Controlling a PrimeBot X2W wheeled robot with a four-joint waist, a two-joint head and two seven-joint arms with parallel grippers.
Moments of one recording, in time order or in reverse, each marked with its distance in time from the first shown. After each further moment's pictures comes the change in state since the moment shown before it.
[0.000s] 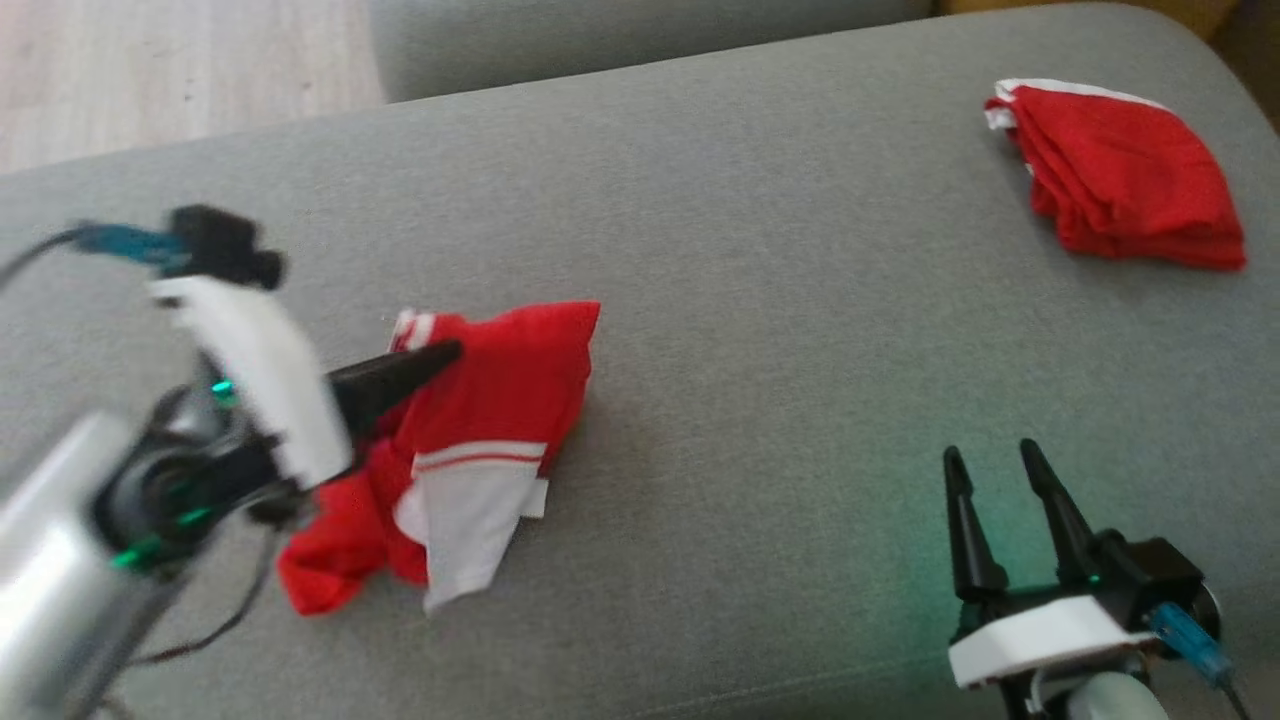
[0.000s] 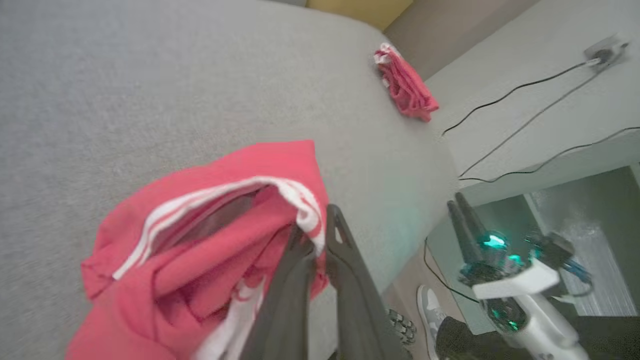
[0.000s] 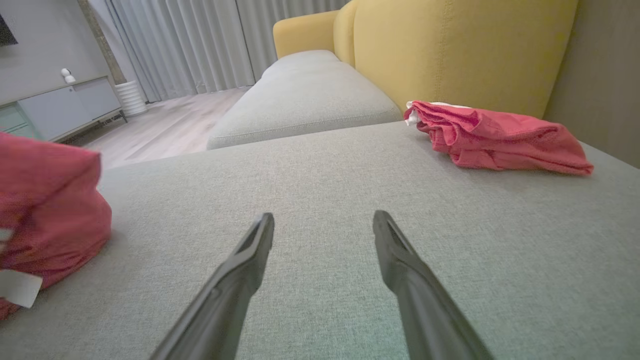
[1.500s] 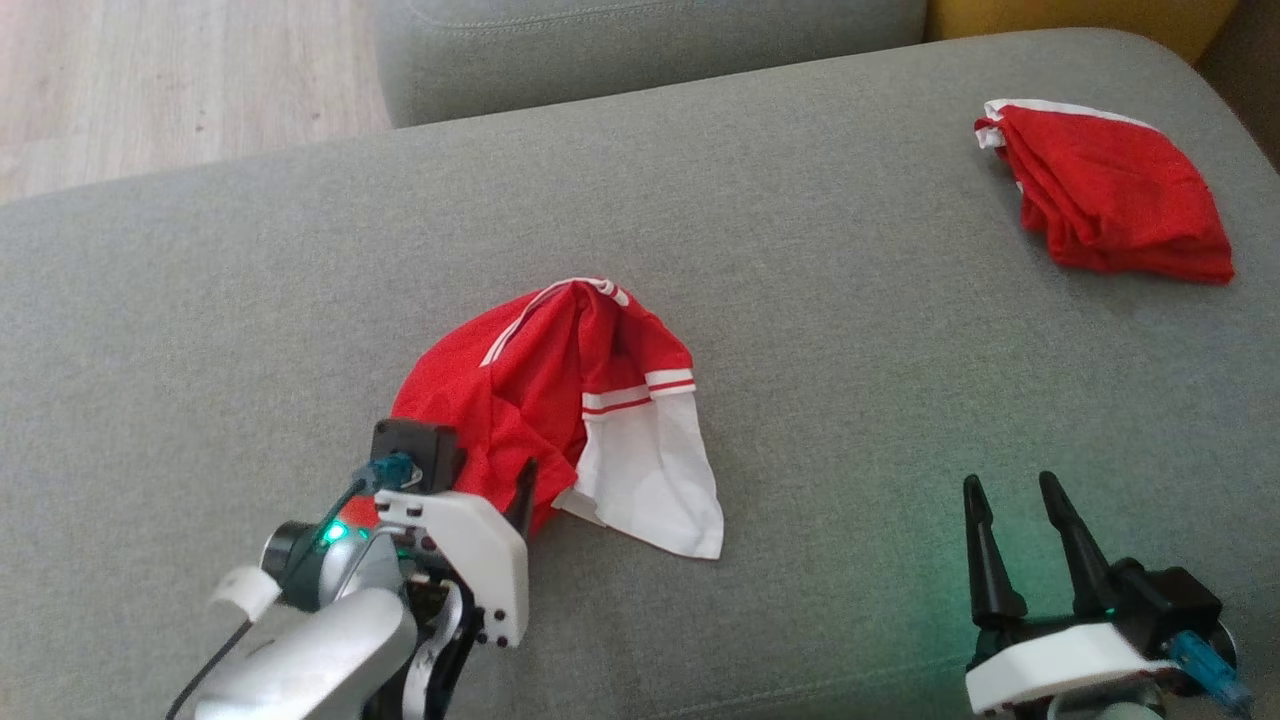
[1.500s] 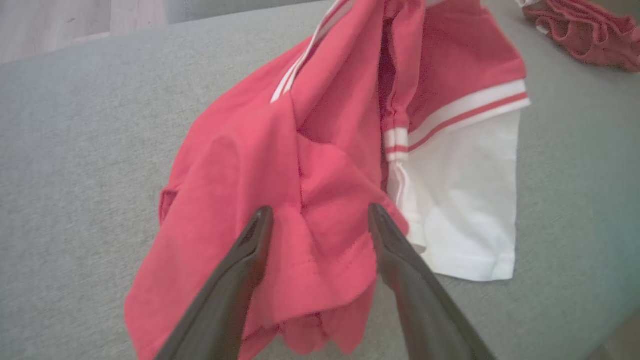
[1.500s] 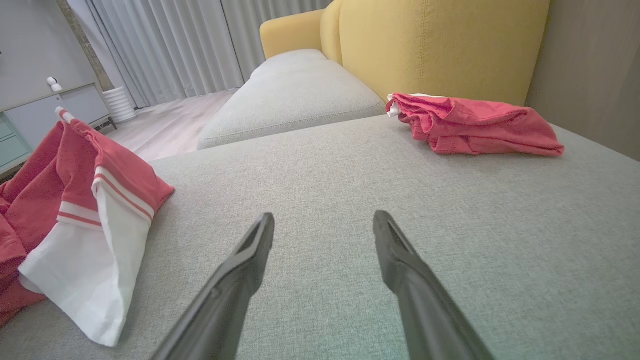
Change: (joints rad) left arm 0.117 -0.250 -0.314 0.180 0.580 0.432 -0.449; right arm 0.041 0.000 -0.026 0.009 0.025 0.000 0.000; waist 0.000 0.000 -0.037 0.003
